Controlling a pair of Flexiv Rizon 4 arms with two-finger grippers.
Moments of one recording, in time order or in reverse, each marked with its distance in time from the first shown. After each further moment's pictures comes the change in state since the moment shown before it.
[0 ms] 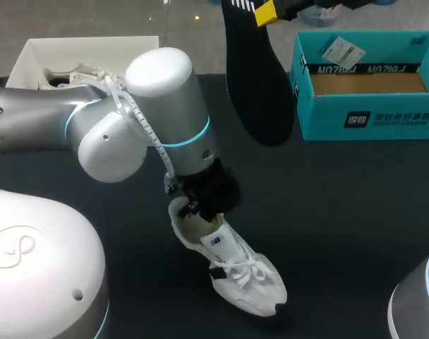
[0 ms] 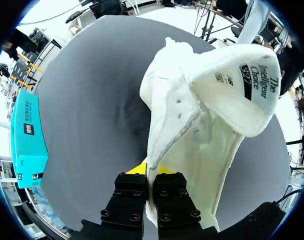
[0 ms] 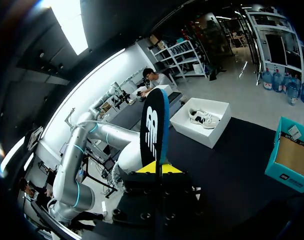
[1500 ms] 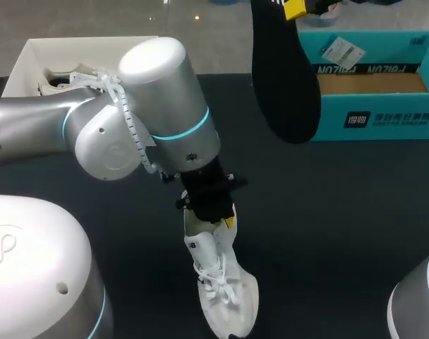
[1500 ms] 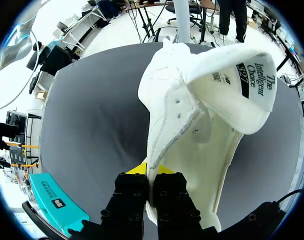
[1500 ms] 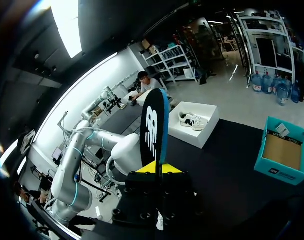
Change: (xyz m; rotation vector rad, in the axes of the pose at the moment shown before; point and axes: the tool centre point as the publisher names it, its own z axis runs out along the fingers) left arm -0.003 -0.042 -0.015 0.096 -0.024 0.592; right arm -0.003 -0.007 -0.040 -0.042 -0.087 0.012
